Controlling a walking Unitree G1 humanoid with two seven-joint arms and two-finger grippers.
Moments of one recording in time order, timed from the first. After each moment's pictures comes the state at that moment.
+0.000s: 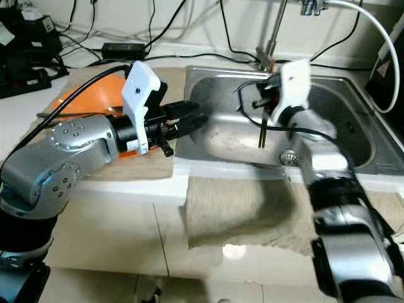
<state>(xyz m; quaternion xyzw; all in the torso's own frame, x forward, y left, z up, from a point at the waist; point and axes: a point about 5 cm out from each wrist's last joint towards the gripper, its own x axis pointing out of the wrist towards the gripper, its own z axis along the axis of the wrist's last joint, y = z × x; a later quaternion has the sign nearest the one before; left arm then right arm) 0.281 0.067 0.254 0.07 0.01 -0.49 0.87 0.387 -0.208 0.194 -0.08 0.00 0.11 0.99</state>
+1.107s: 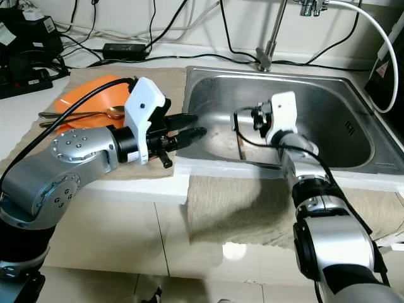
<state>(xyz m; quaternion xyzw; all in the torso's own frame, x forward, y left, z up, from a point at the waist) 0.298 0.094 0.246 0.11 0.03 -0.40 0.91 0.394 -0.199 0.190 -0.05 -0.04 0.14 0.99</state>
